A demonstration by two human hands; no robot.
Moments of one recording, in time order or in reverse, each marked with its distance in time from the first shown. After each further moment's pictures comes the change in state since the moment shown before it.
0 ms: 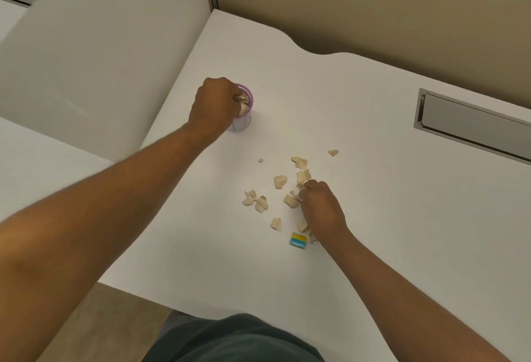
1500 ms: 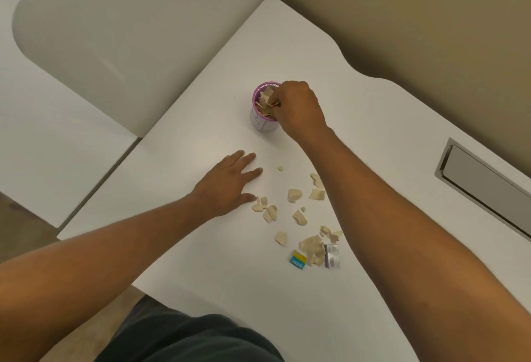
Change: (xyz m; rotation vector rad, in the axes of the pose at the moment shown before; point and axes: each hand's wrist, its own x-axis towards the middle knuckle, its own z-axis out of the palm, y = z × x) left_hand -0.114 -0.096 0.100 0.174 -0.359 0.266; right_hand 0.192 -0.143 -0.128 0.069 0.005 -0.231
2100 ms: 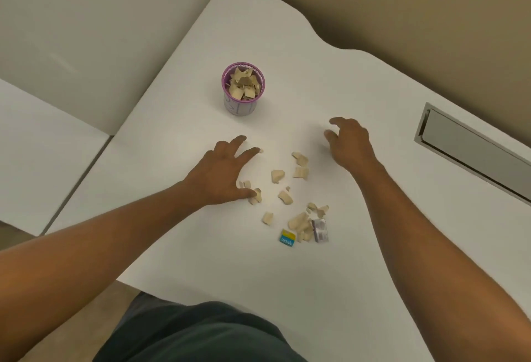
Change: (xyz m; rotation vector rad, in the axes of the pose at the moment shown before) left_hand 0.009 0.038 -0.019 -0.011 -0.035 -0.006; right_hand -0.116 0.155 0.014 0.162 -0.052 0.463
